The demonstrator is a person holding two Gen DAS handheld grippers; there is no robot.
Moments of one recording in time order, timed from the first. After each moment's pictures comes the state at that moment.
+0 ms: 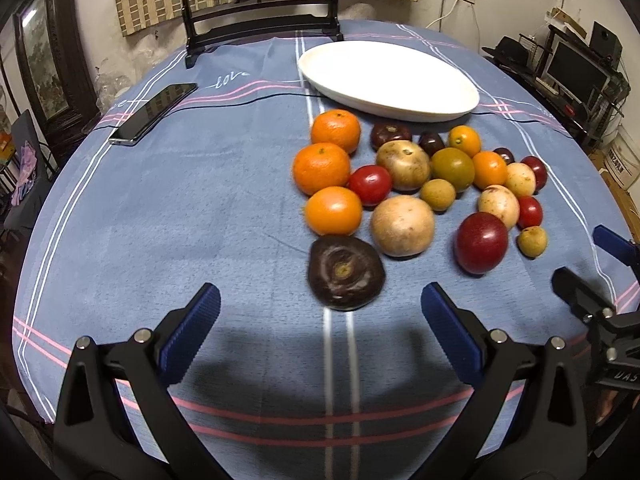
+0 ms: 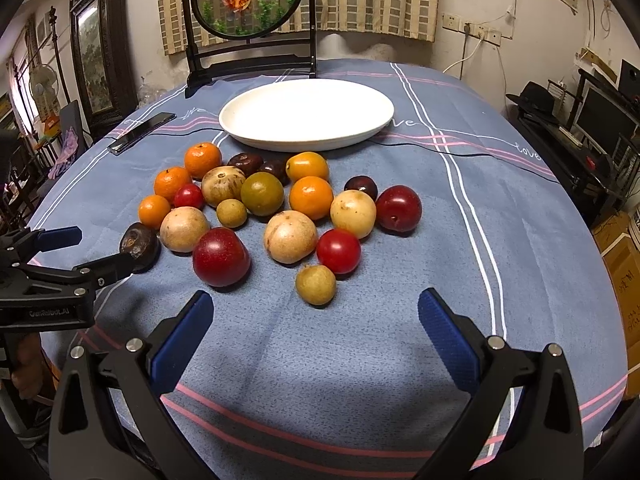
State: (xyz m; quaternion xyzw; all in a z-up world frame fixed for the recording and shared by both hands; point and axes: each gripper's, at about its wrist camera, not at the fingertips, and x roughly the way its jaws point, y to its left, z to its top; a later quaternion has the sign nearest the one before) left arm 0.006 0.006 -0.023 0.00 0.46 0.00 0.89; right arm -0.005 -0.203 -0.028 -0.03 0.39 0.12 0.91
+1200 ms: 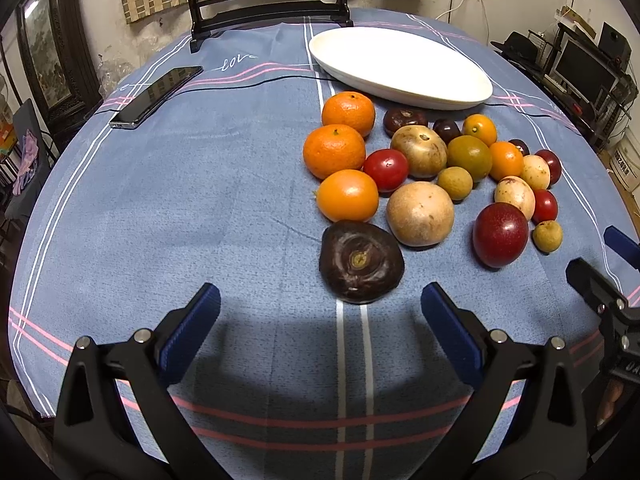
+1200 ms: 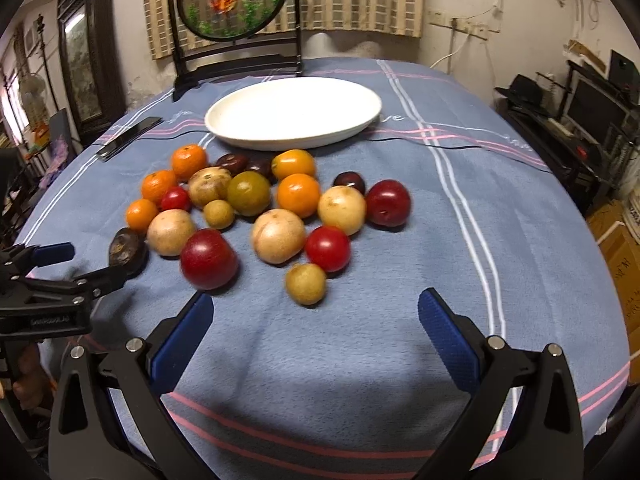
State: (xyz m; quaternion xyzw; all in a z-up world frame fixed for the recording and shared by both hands) left arm 0.010 0.010 -0.033 0.00 0.47 0.00 0.88; right arm -0.004 -0.205 -0.035 -0.02 0.39 0.09 0.92
